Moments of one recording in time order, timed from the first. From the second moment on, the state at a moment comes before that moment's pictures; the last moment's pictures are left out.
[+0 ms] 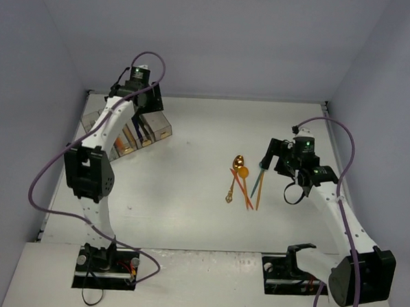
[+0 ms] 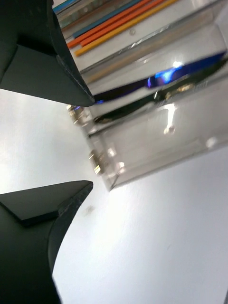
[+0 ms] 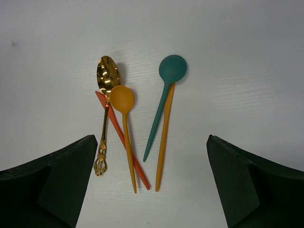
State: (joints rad) left arm -0.17 1.98 1.91 -0.75 -0.09 -0.39; right arm 0.16 1.09 0.84 -0.47 0.00 0.37
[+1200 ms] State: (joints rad) left arm -0.38 1.19 0.97 -0.40 -0.06 -0.27; right arm 0.28 1.47 0.73 -0.41 0.17 0.49
